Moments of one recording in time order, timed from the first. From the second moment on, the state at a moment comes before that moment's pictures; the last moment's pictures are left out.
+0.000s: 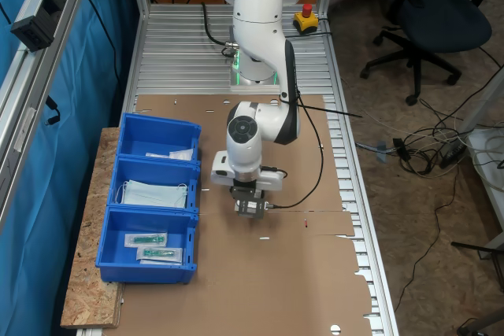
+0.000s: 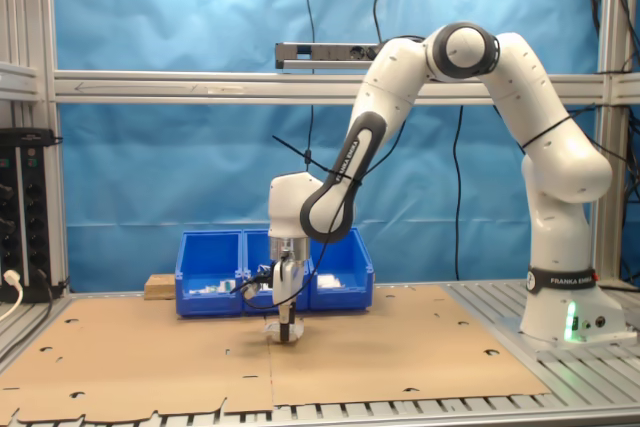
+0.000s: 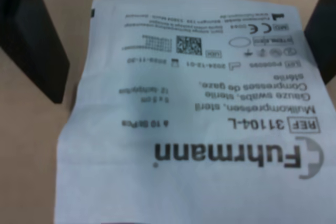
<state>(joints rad) -0.10 0.51 -0.02 -2.19 0.14 2.73 0.75</state>
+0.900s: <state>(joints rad) -0.11 0.52 -0.04 -2.19 0.14 2.80 0.75</state>
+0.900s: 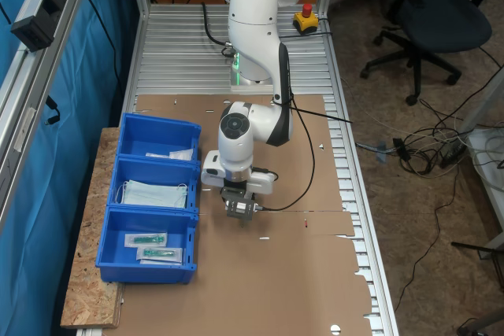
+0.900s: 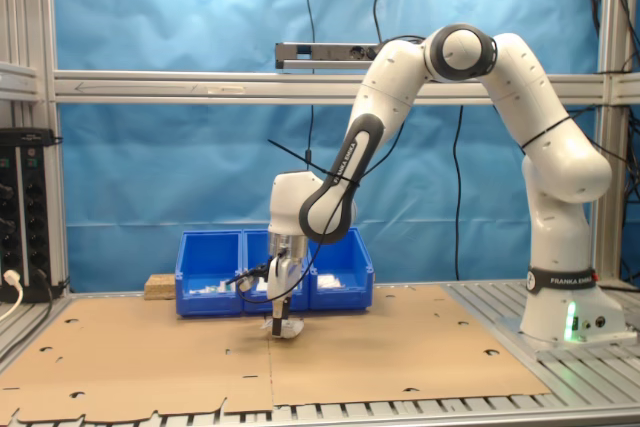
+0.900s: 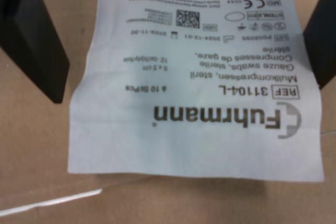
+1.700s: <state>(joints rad) -0.11 0.52 -0.04 -2.20 0.14 2.81 0.75</state>
